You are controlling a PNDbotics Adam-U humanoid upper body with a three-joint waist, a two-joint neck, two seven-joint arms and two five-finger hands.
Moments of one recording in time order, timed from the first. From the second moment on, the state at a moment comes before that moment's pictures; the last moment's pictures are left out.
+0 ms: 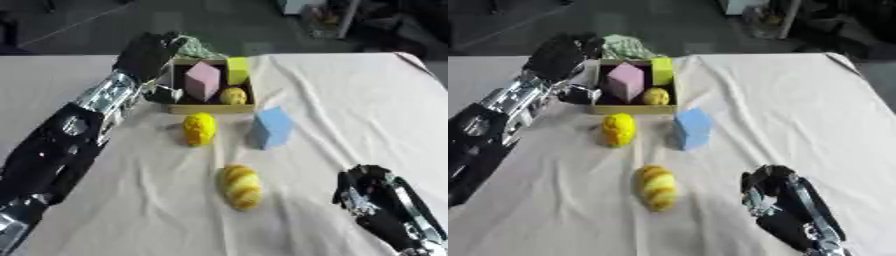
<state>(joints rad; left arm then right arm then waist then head) -0.90 0.50 -0.37 -1.22 -1.16 0.14 -0.11 -0.09 -0.11 0.20 -1.80 0.02 -0.14 0.20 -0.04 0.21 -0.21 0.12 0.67</state>
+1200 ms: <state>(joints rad) -0.46 0.67 -0.29 -1.87 -0.76 0.08 0.06 -0.20 -0.35 0.12 -1.90 0.04 -0.19 0.12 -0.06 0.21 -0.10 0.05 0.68</state>
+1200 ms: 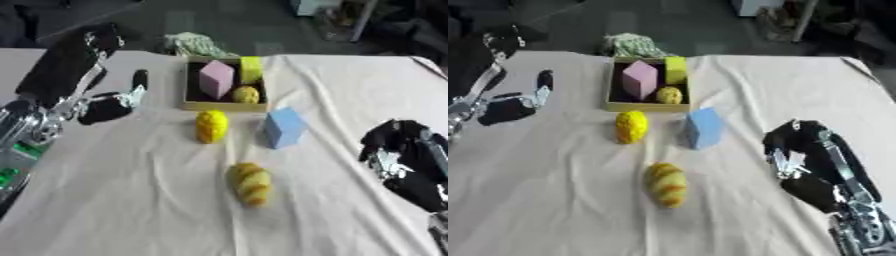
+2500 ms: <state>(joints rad) -0.22 0.52 -0.18 -1.98 0.17 -0.03 -0.03 -0.69 -0.70 0.30 -1.51 0.23 -0.49 0.55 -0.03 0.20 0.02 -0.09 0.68</state>
